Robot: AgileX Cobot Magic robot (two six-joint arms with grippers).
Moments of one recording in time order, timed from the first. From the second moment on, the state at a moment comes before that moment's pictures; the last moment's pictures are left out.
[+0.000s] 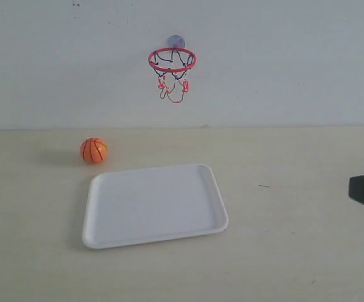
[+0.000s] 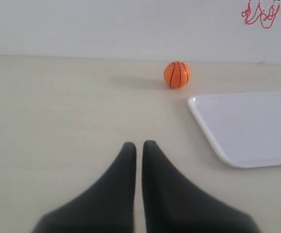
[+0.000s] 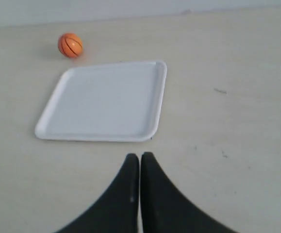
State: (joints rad) left arm 0.00 0.00 0.00 -0.06 0.31 0.00; right arm 0.14 0.73 -0.46 0.95 0.48 -0.76
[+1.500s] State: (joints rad) left arm 0.00 0.00 0.00 -0.06 0.31 0.00; right arm 0.07 0.05 0.00 0.87 0.40 -0.78
